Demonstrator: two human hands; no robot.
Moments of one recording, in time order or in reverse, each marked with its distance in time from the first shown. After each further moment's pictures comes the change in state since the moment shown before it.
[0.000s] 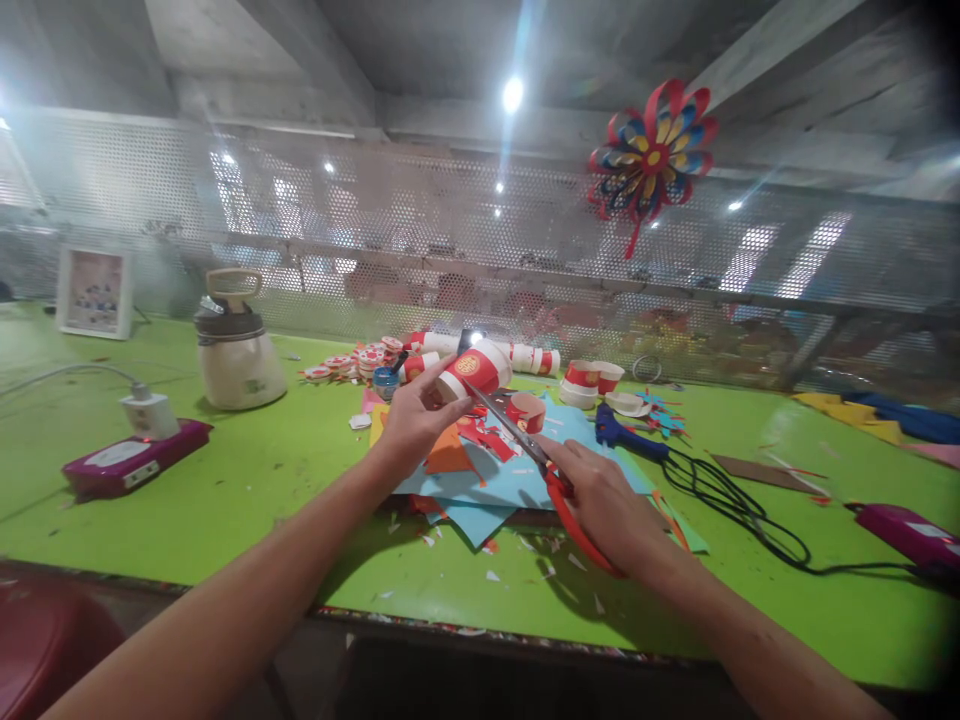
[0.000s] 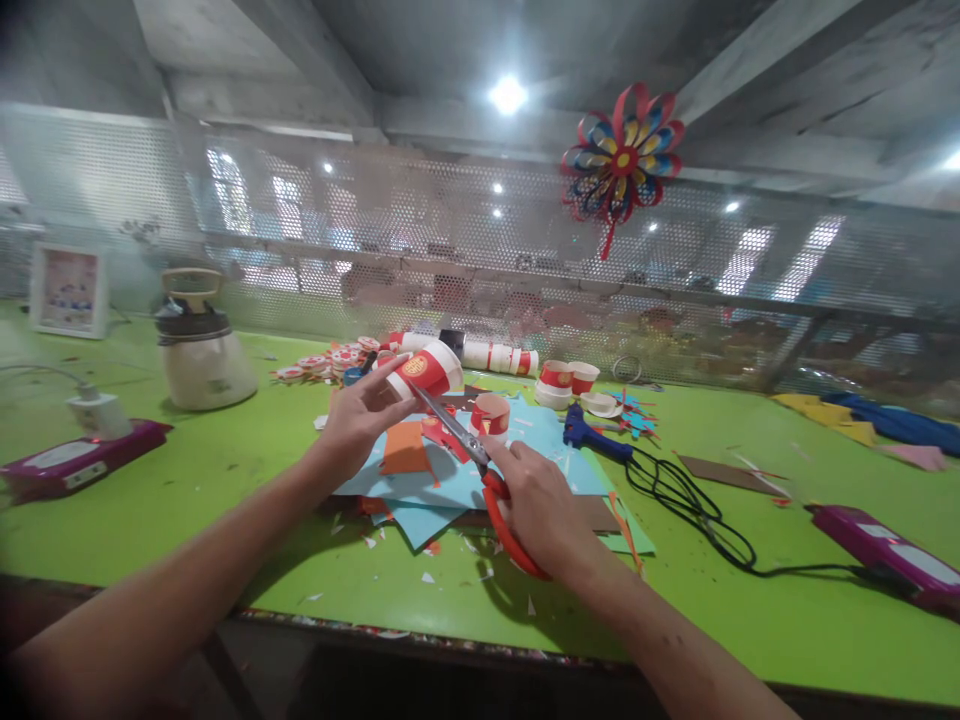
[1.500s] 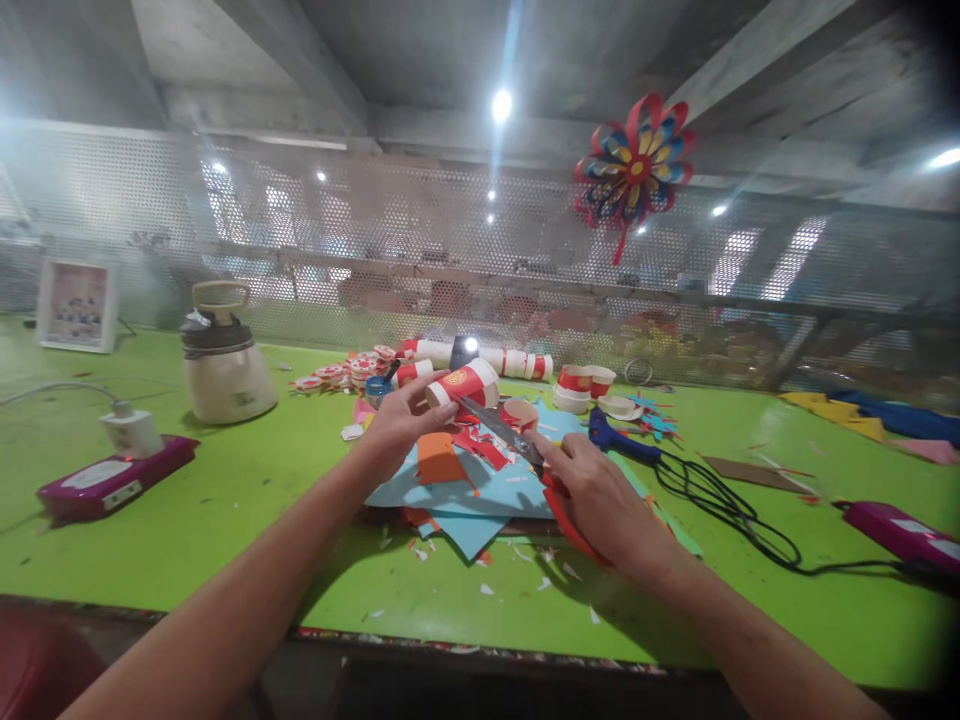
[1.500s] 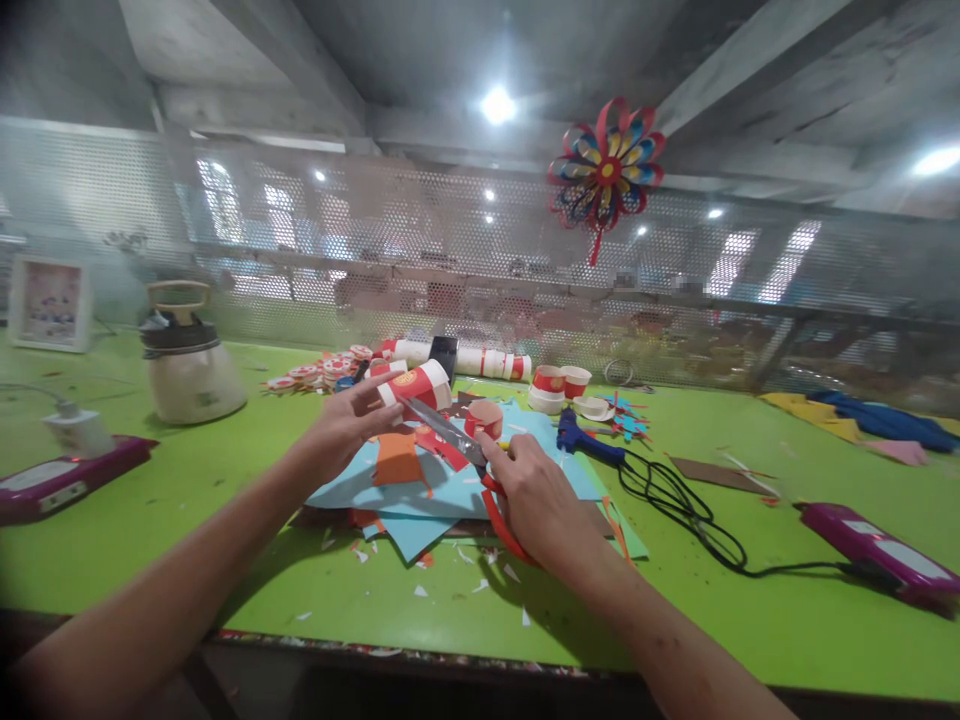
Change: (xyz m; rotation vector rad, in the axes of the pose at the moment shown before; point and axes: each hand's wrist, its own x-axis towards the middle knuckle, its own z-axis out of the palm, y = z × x) left_hand 0.004 0.005 -0.014 -0.097 -0.117 -0.164; right_hand 0.005 0.024 0.013 -0.131 0.070 -0.131
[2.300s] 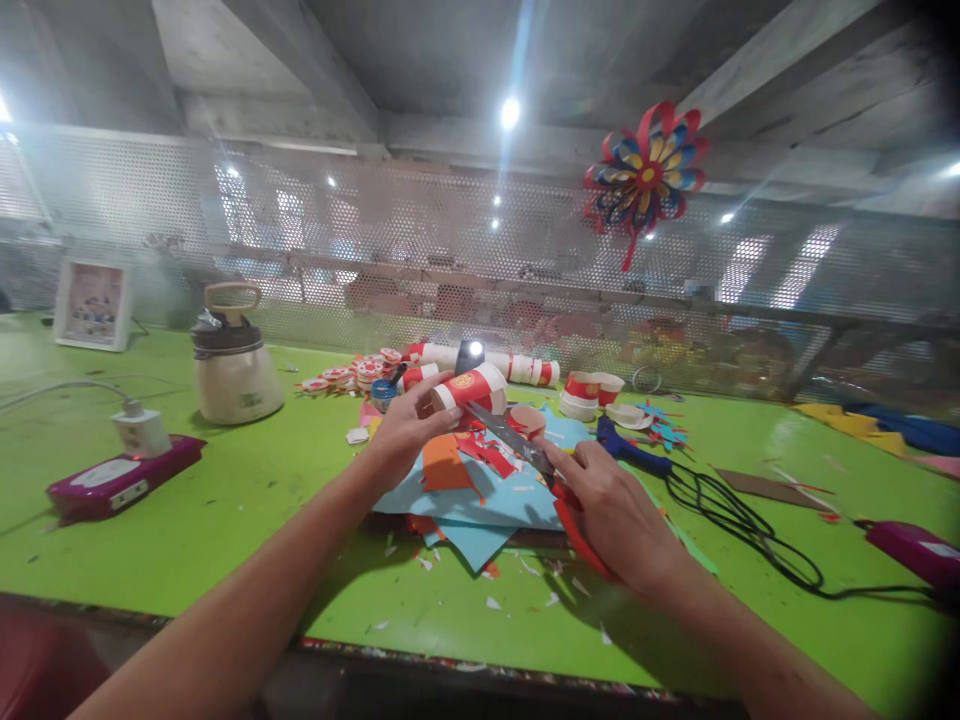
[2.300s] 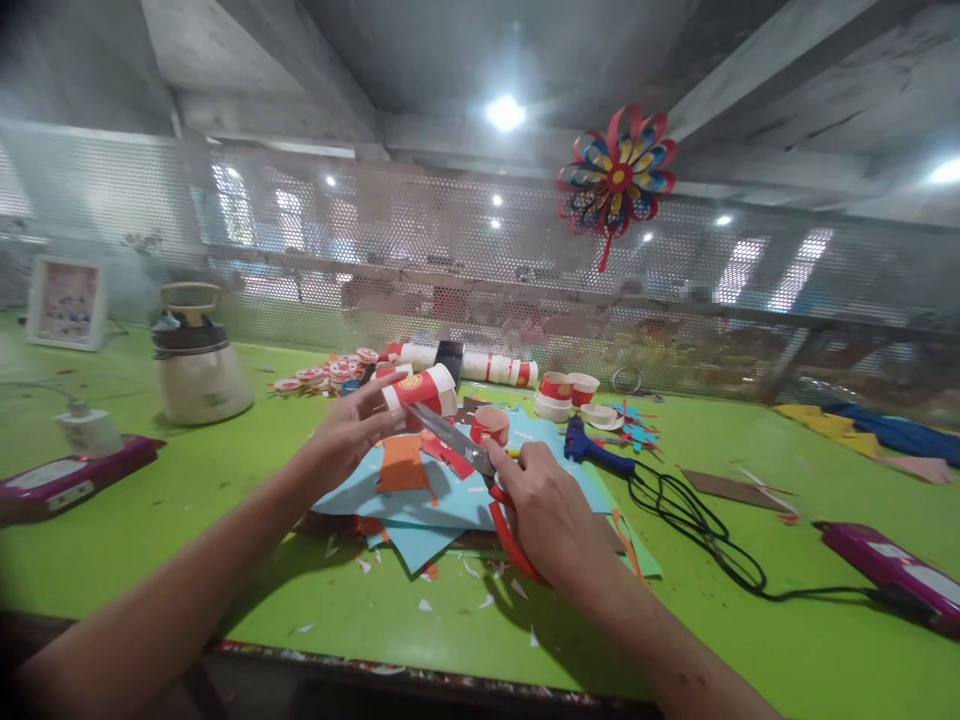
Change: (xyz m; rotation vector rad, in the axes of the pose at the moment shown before) left_hand -0.001 0.003 0.005 -0.053 0.058 -0.006; right_hand 0.000 -0.001 -0.002 -0.053 0.020 -0.007
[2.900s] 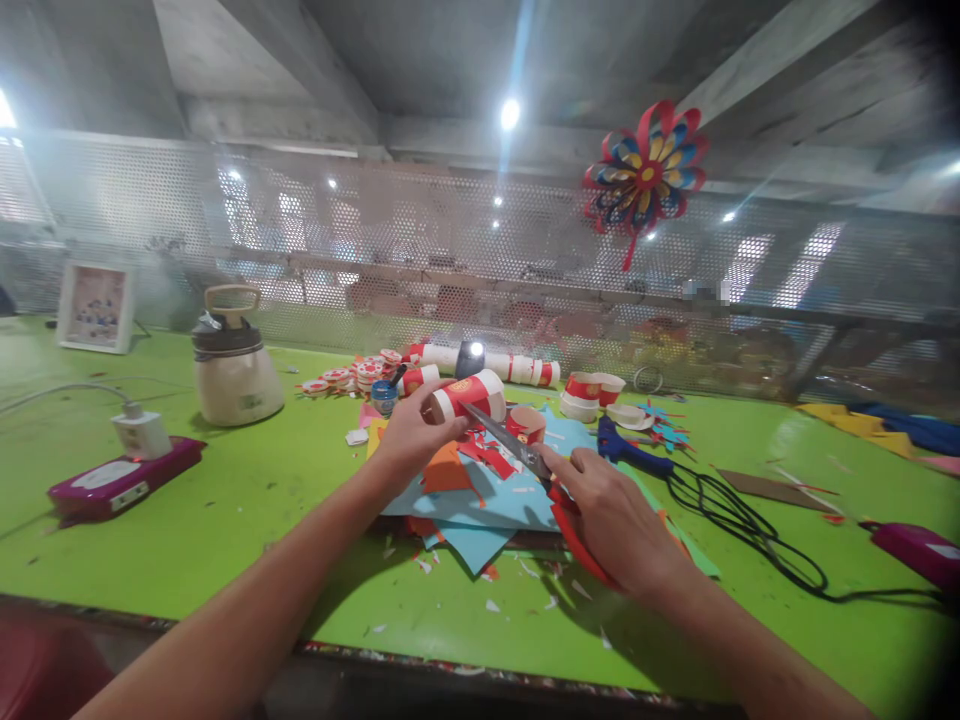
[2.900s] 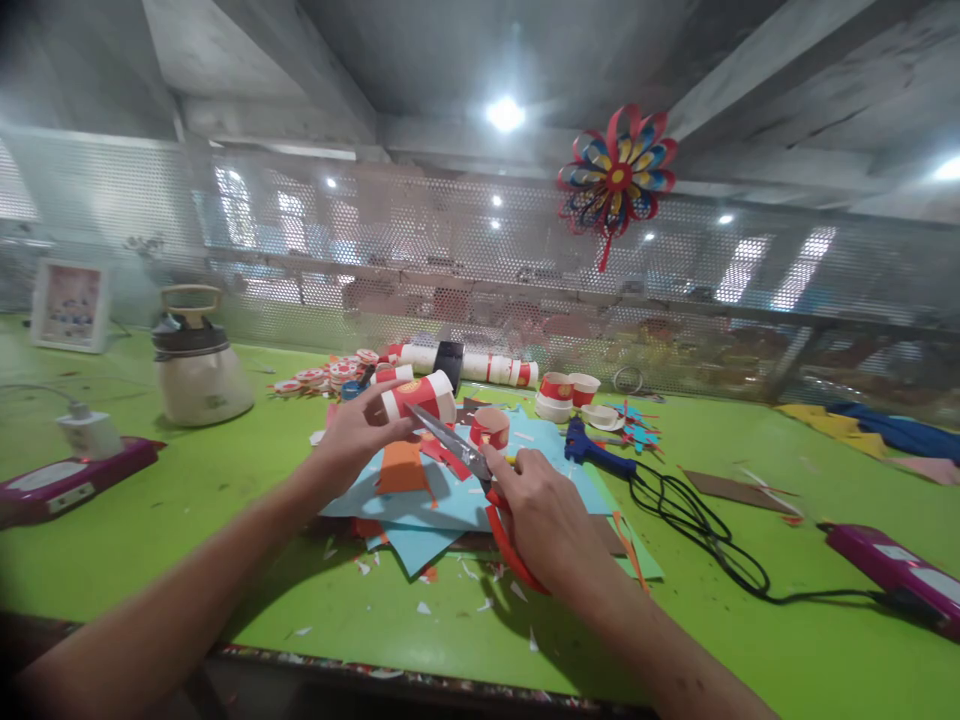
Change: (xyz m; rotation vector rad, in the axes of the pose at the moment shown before) left_hand 0.001 -0.006 0.007 0.211 0.086 0.032; right_hand -0.002 -0.001 0.004 -0.053 0.013 -0.022
